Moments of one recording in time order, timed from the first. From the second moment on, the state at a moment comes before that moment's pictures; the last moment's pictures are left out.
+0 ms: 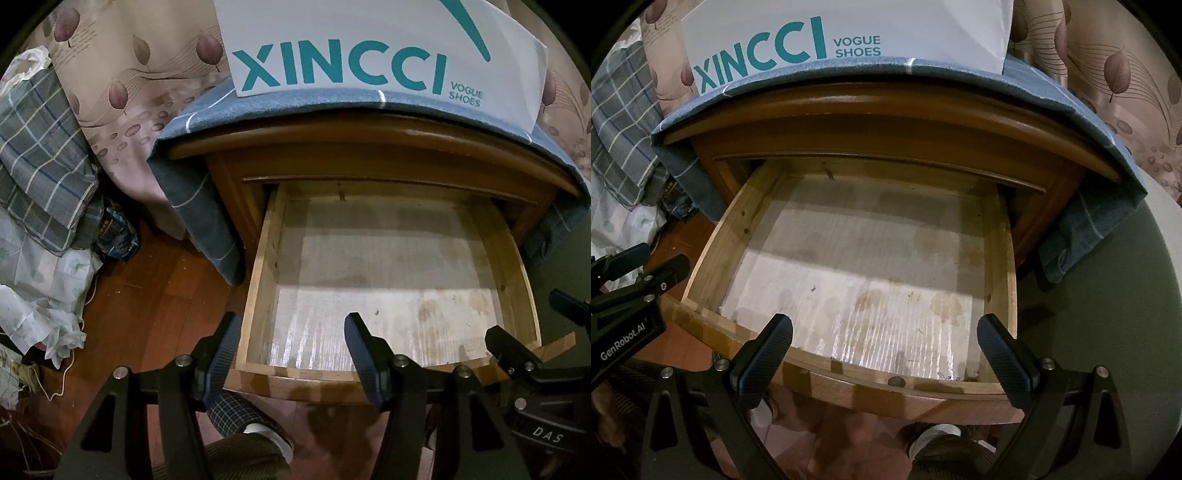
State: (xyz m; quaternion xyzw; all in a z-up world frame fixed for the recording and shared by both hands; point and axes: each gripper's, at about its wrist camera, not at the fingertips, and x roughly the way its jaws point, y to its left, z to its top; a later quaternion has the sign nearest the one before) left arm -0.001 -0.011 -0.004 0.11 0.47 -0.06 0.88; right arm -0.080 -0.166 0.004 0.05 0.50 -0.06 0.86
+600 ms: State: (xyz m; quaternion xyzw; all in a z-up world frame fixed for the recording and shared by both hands) left arm -0.003 -0.013 -0.002 0.11 0.46 -0.07 0.88; right arm -0.080 -0.165 0.004 0.05 0.50 -0.06 0.86
